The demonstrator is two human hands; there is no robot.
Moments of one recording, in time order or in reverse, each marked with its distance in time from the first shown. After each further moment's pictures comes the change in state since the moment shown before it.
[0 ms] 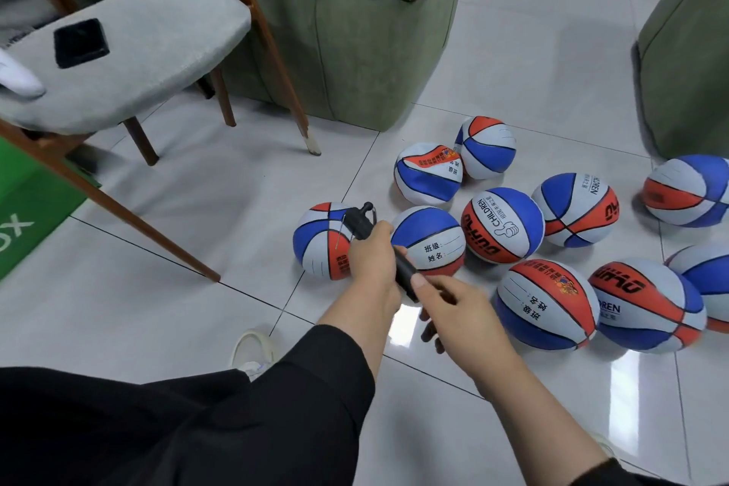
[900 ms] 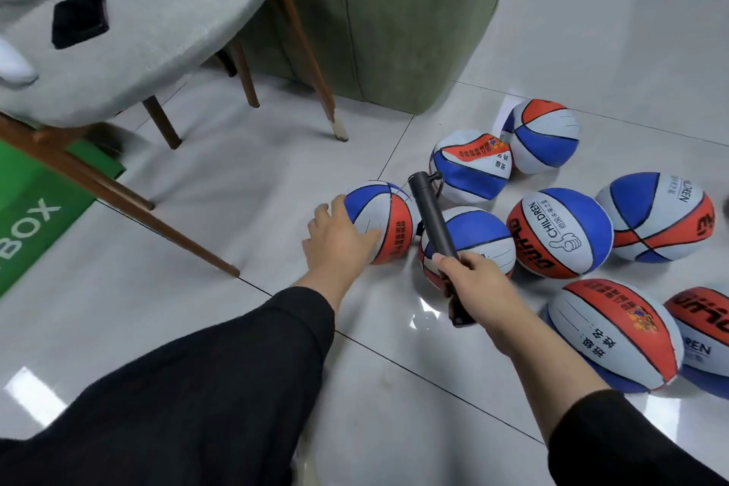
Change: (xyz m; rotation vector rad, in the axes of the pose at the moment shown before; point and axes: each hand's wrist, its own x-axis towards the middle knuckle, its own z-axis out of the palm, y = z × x) left_hand 0.143 0.040 -0.060 1.312 0.248 0.541; right_hand 0.127 0.010 0.017 0.086 -0.113 0.130
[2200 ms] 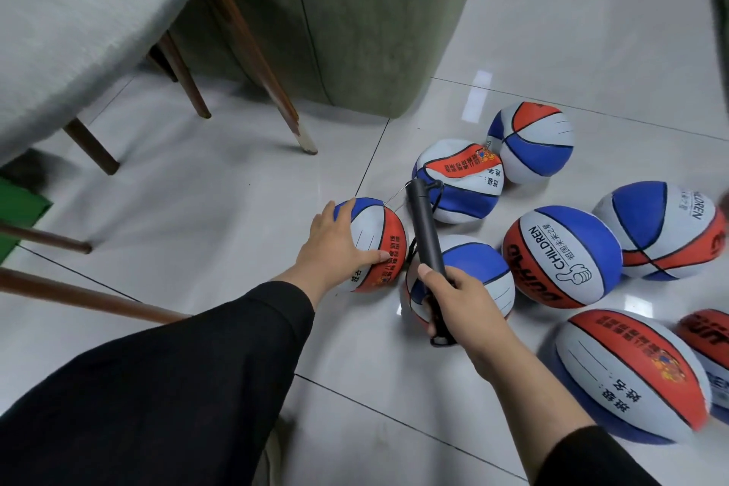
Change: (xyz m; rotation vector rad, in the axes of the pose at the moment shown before) left_hand 0.111 0.013 0.036 0.084 -0.307 0.259; right_hand 0.072 -0.013 0.013 0.066 0.060 0.054
